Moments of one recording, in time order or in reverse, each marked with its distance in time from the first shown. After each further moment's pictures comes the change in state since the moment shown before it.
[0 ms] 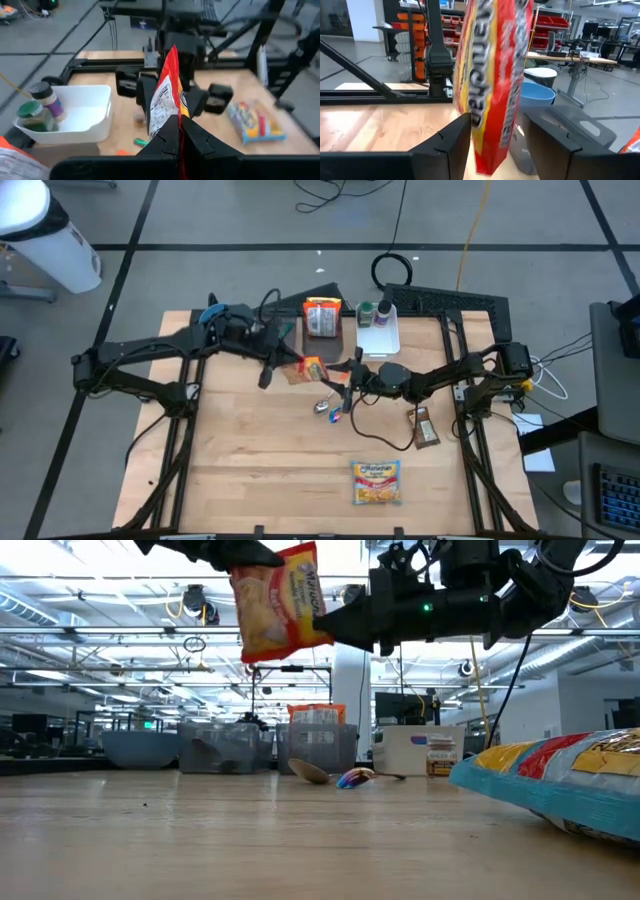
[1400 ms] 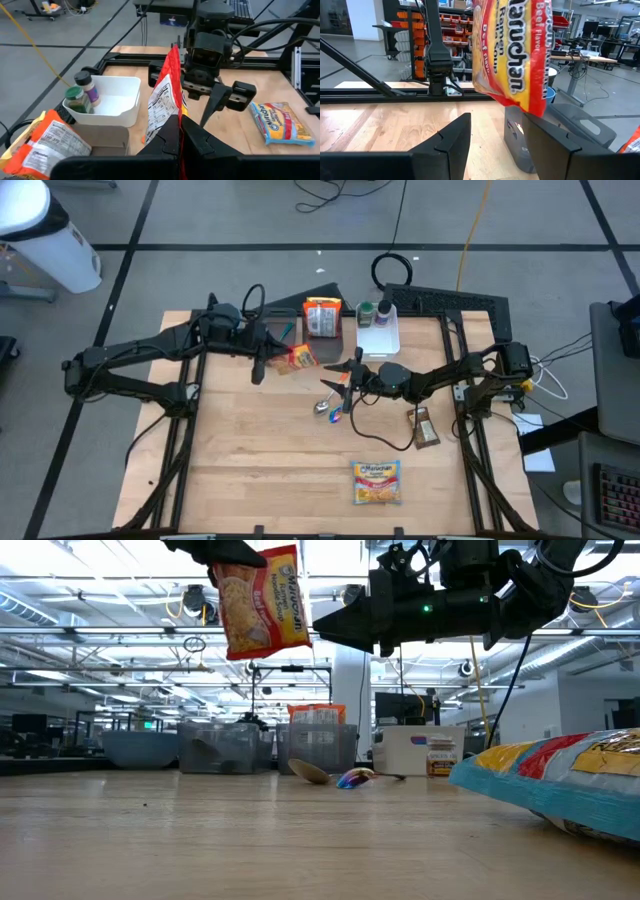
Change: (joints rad) left arm -0.008 -0.109 -0.001 -0.103 -0.184 -0.008; right arm 0.000 0.000 0.000 -0.001 0.000 0.001
